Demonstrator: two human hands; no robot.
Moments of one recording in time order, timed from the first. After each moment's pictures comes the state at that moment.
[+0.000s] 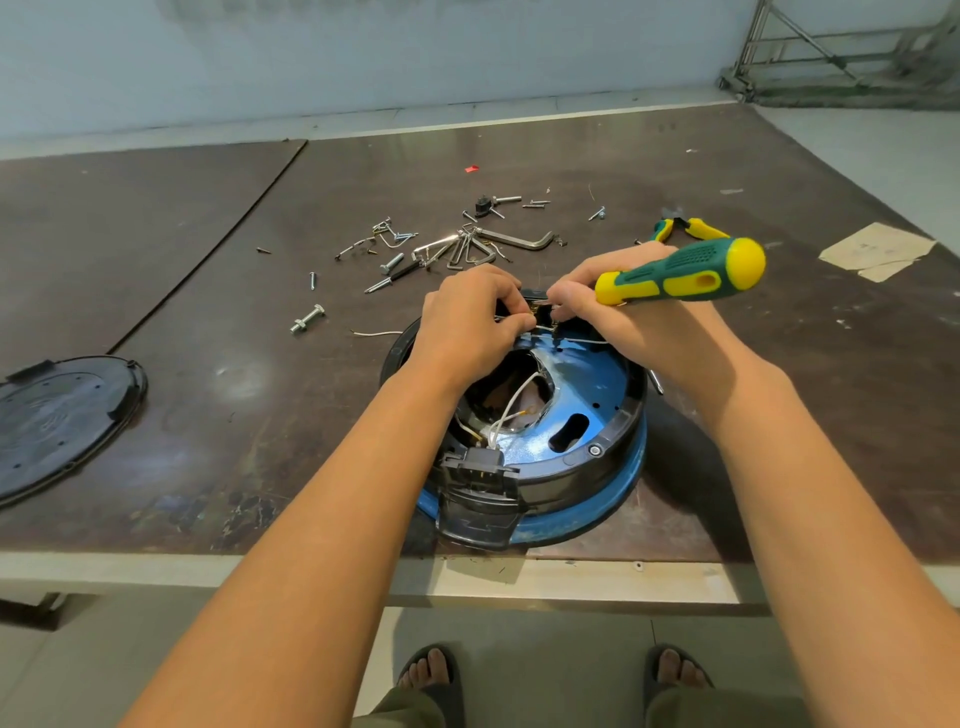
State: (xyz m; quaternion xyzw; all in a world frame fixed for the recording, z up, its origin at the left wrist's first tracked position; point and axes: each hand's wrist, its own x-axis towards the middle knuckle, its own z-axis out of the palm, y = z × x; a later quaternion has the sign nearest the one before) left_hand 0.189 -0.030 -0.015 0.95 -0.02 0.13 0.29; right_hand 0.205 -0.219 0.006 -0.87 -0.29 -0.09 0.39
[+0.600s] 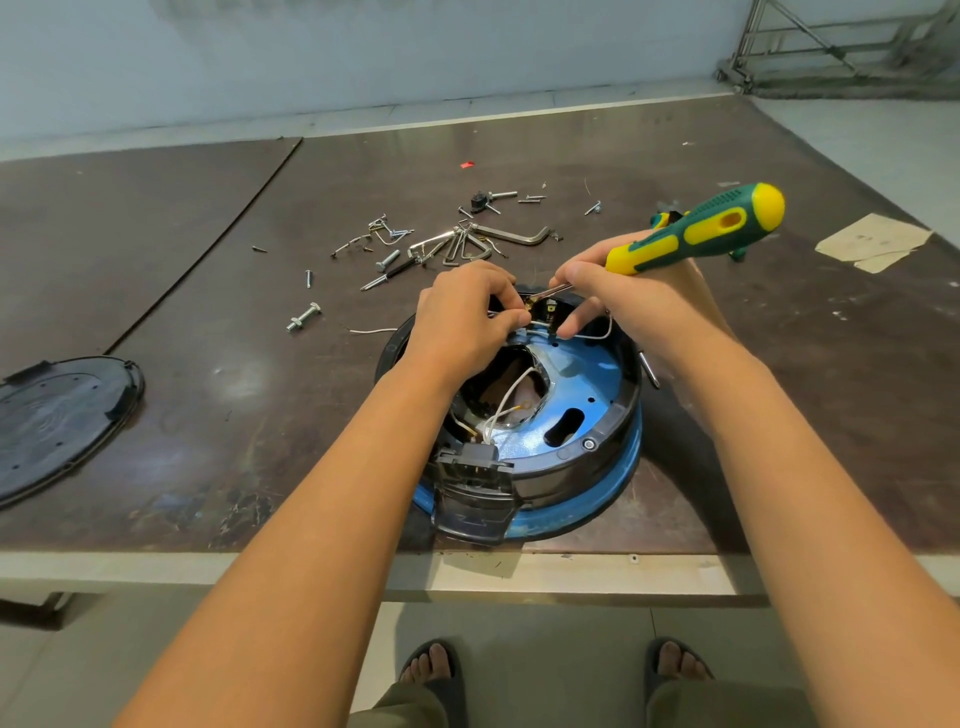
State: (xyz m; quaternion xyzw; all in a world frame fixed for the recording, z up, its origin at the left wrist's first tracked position) left_hand 0.188 -0.031 -0.014 0.95 -0.02 0.12 0.29; right_hand 0.200 -0.212 0.007 -0.81 -0.11 0.00 0.58
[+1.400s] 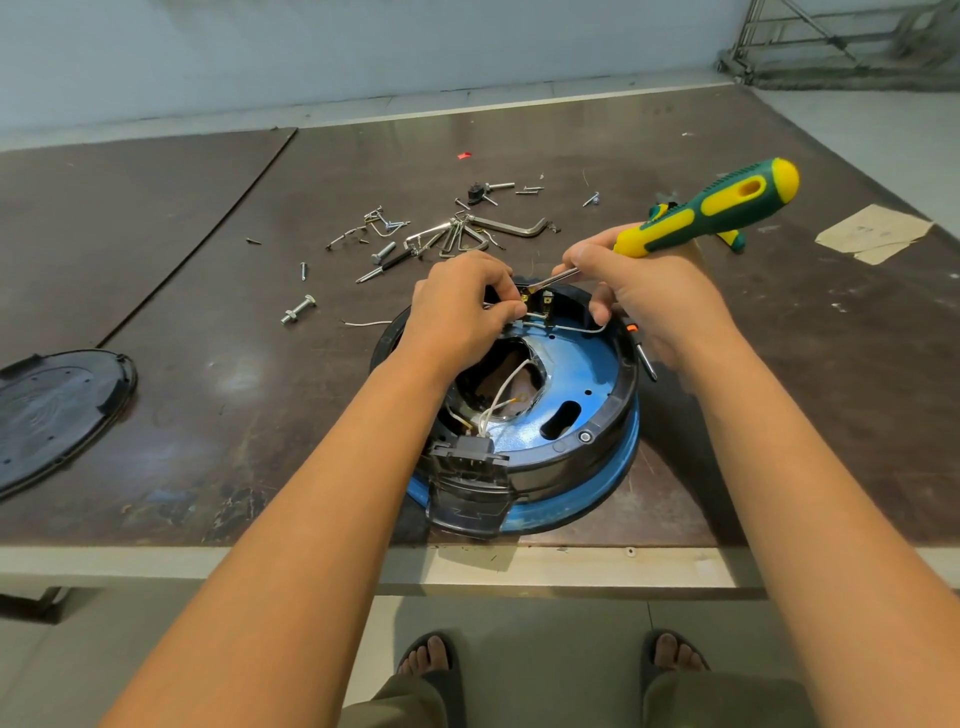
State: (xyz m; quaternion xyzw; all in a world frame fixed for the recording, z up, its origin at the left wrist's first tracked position) left_hand 0.192 -0.029 -0.017 0.94 -0.02 0.13 0.30; right_hand 0.210 -0.214 0.001 -0.77 -0.07 0.00 0.63
